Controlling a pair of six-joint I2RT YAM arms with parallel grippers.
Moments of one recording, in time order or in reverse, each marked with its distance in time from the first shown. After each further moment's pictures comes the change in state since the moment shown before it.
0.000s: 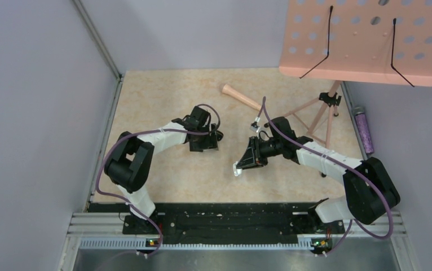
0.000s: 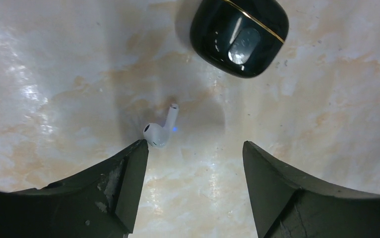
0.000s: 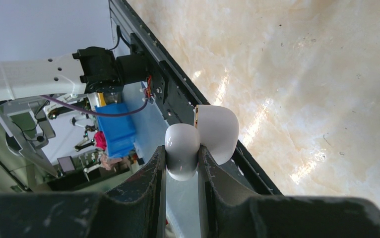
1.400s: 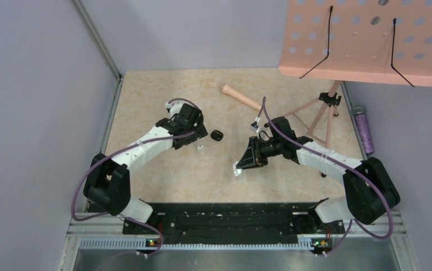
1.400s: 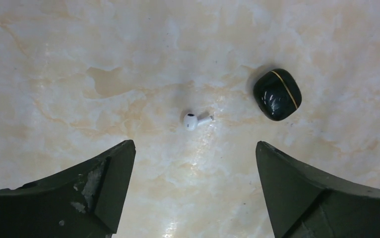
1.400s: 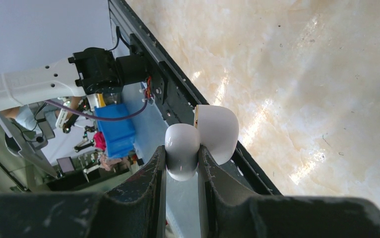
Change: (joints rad) left arm -0.002 -0.247 -0.011 -0.178 -0.377 -0.327; right arm 0.000 0.000 0.000 0.000 0.003 0.000
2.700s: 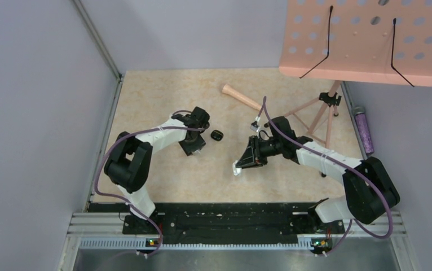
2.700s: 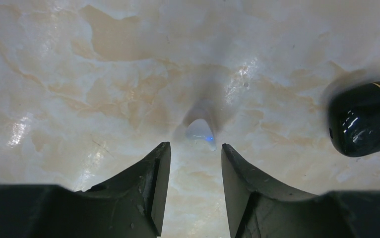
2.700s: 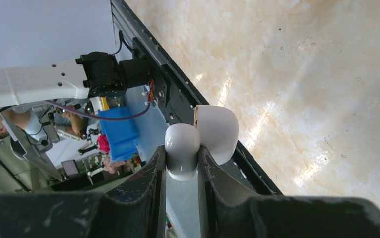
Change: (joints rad) left arm 0.000 0.226 0.071 -0.144 0.051 -0.224; right arm 0.000 0.006 0.000 0.021 0.003 0.029
